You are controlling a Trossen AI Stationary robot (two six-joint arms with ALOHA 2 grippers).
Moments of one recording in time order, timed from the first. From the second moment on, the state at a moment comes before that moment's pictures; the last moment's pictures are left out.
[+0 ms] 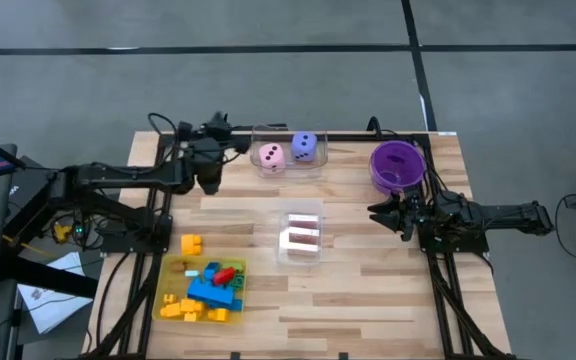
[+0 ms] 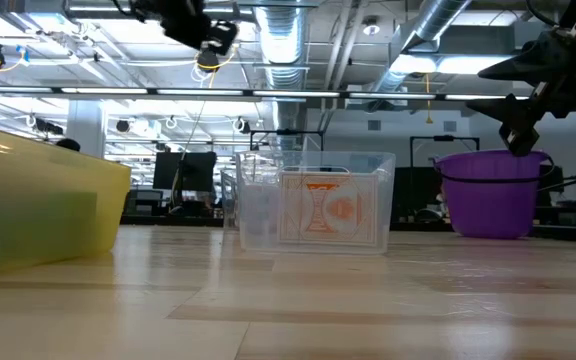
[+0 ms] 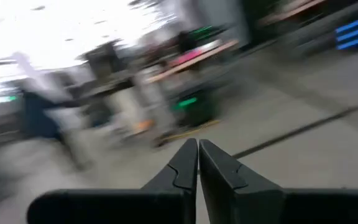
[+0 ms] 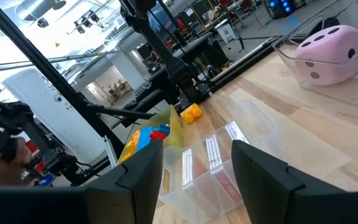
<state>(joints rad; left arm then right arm) 0.18 1.26 0.95 0.30 -1.43 0.37 0.02 0.04 0.00 0.03 0.07 0.62</state>
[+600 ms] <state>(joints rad) 0.46 1.28 1.28 -0.29 -0.63 0.00 0.02 0.04 0.00 0.03 0.07 0.62</state>
